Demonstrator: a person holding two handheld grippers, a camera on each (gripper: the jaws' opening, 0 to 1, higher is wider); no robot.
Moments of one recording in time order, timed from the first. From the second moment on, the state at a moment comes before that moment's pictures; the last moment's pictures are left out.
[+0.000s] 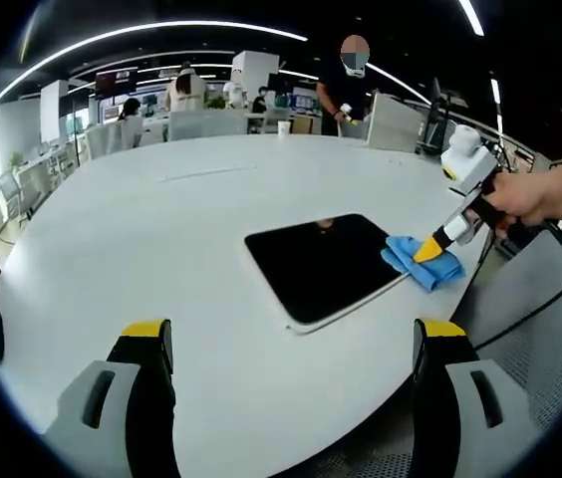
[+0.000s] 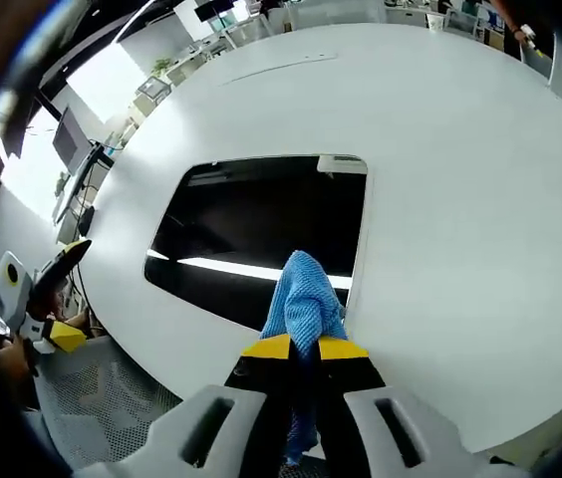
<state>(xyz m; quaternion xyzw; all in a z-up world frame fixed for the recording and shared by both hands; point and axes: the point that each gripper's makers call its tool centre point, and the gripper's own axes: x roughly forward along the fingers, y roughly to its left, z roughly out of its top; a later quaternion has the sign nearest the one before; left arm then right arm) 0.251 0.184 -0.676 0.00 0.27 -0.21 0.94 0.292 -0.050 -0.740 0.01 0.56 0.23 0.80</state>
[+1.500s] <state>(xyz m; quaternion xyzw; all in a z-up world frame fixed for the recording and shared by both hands) 0.254 0.188 -0.677 -0.01 0.27 -0.20 0.94 0.320 -0.052 -0.741 0.02 0.56 0.21 0.80</state>
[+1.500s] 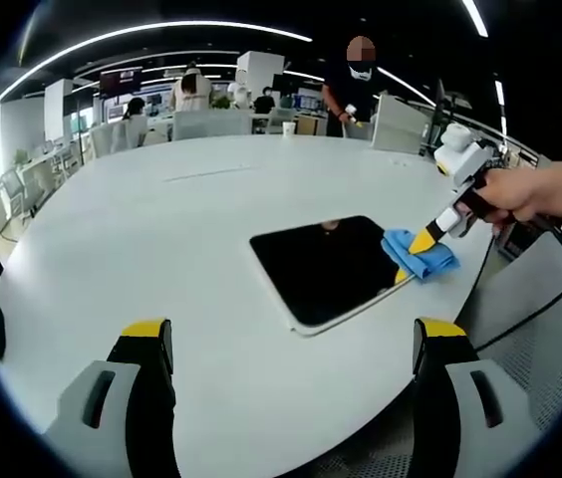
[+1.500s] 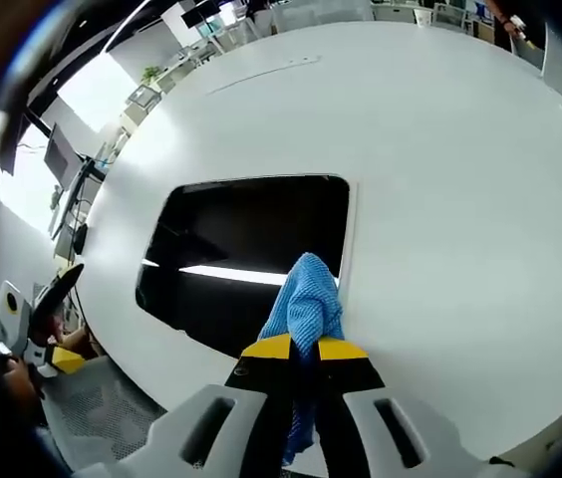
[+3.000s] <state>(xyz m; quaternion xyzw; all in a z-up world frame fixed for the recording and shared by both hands) 0.254 0.190 -0.680 -0.01 0.28 -0.20 0.94 0.406 -0.046 -0.739 -0.05 0.55 0.21 0.81</state>
